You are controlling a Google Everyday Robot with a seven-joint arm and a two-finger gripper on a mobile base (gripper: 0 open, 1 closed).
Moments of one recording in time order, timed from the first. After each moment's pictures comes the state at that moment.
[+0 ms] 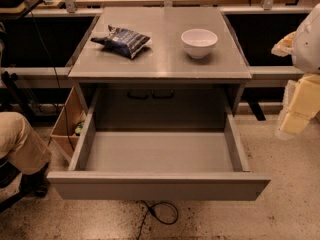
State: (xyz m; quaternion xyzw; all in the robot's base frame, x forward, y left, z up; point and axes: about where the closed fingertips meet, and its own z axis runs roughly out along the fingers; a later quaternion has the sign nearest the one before) arm 0.438 -0.217 0.976 -0.60 0.78 -0.03 0.16
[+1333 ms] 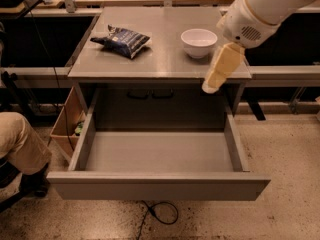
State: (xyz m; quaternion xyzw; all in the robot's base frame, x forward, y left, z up) arm 0.563 -0.129 0.972 -0.59 0.76 0.01 0.27
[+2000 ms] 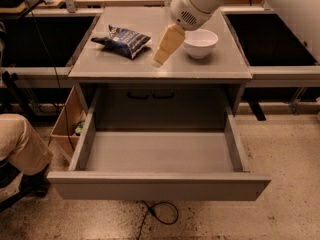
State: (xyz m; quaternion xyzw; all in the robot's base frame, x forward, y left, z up) arm 0.659 -0.019 0.981 -0.58 0.73 0.04 0.35
